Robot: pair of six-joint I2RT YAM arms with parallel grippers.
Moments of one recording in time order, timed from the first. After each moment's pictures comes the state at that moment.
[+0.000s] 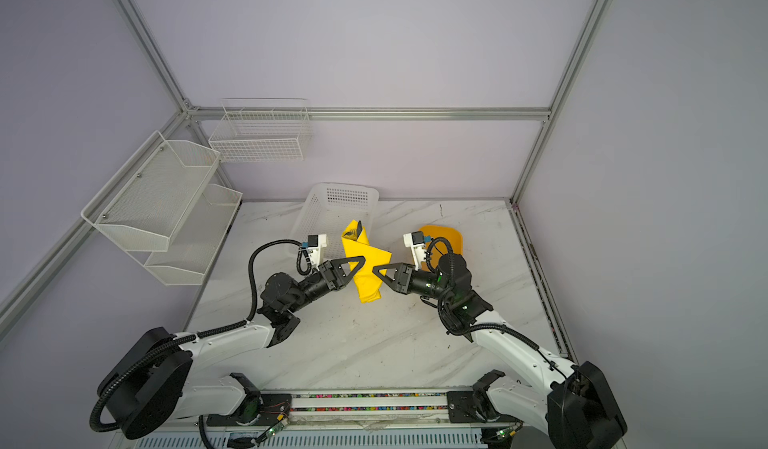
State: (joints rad) left arm -0.62 1.31 0.52 1.05 0.42 -1.24; right arm 0.56 1.07 0.63 0.40 -0.64 0.94
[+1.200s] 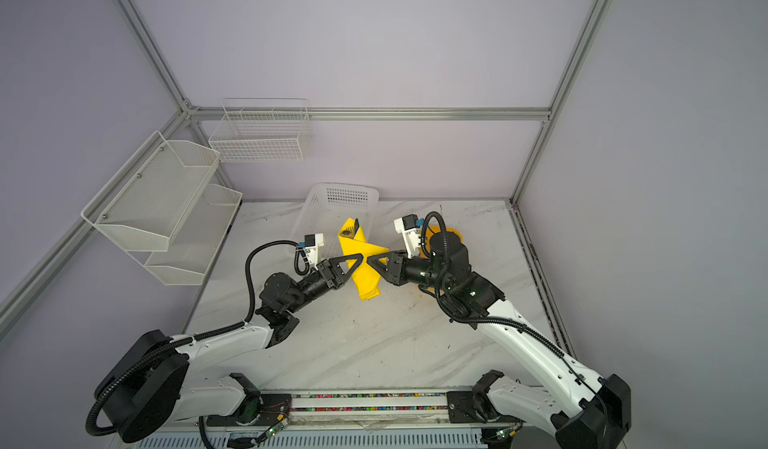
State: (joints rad) left arm -0.62 1.29 0.52 1.02 0.37 -1.24; right arm 0.66 1.09 0.99 -0.14 -0.50 0.70
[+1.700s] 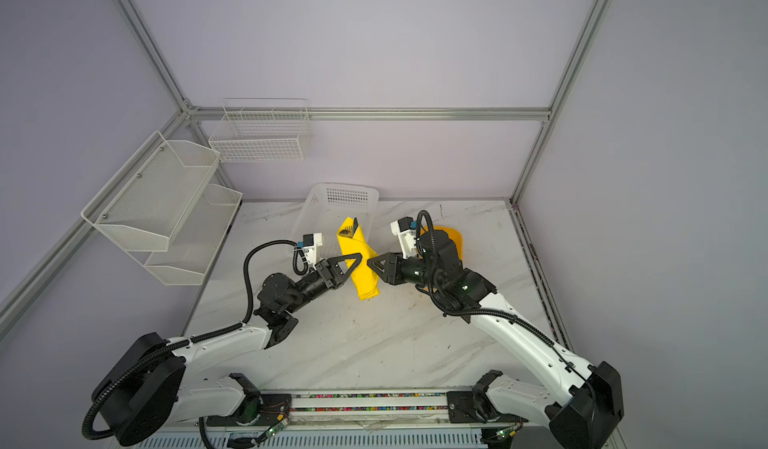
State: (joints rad) left arm -0.62 1.28 0.52 1.02 0.37 -1.24; right arm 0.67 1.14 1.01 -0.21 -0.45 0.66
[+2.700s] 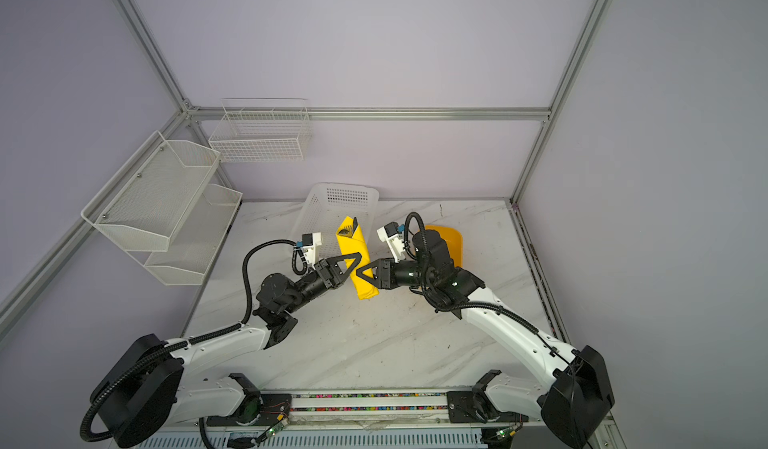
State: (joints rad) left arm -0.62 1.26 0.52 1.02 0.37 -1.24; right arm 0.67 1.22 0.98 -0.10 -0.67 0.68
